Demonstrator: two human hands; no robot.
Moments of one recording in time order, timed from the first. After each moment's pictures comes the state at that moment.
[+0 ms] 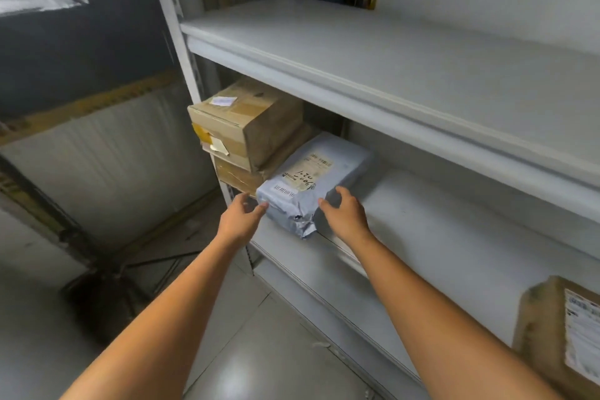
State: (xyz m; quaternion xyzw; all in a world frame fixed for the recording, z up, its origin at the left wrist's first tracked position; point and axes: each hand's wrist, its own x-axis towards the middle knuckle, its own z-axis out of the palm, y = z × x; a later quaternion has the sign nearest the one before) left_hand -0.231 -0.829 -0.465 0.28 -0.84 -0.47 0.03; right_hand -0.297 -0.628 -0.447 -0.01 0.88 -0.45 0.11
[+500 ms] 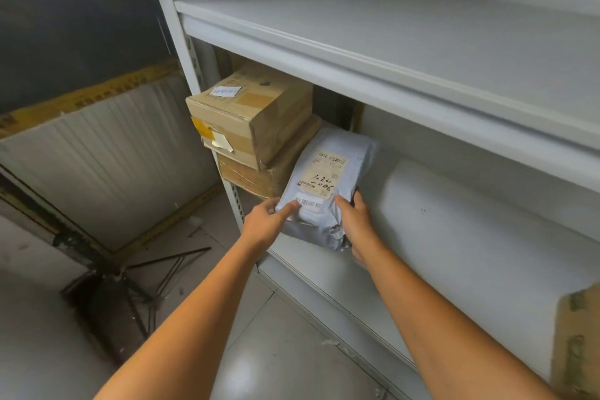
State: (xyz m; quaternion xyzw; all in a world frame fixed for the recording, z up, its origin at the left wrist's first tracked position) left_hand -0.254 -0.824 -0.492 0.24 -0.80 -0.55 -0.02; right_hand -0.313 -0.651 -0.493 0.08 0.69 -0.71 0.14
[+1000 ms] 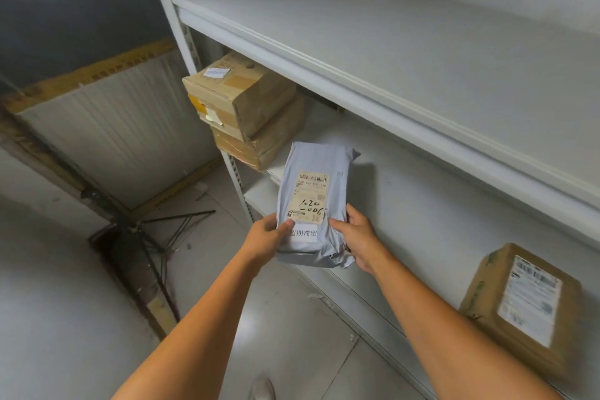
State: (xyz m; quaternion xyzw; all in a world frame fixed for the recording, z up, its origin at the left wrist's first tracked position) left_hand -0.146 -0.717 -0.457 0.28 -0.72 -0.63 -0.07; right_hand -0.224 -0.537 -0.457 0.04 0.69 -0.67 0.28
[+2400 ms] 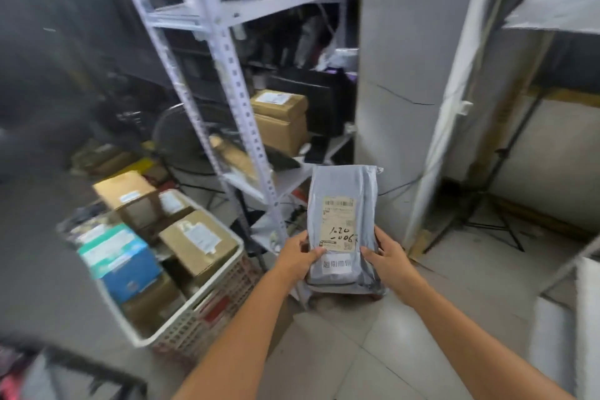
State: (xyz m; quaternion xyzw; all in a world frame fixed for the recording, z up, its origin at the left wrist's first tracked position) left_hand 0.489 -0.346 -0.315 0.66 -0.44 -0.47 0.39; right_hand 0.296 -0.390 -0.325 -0.55 0.49 -0.32 0.60
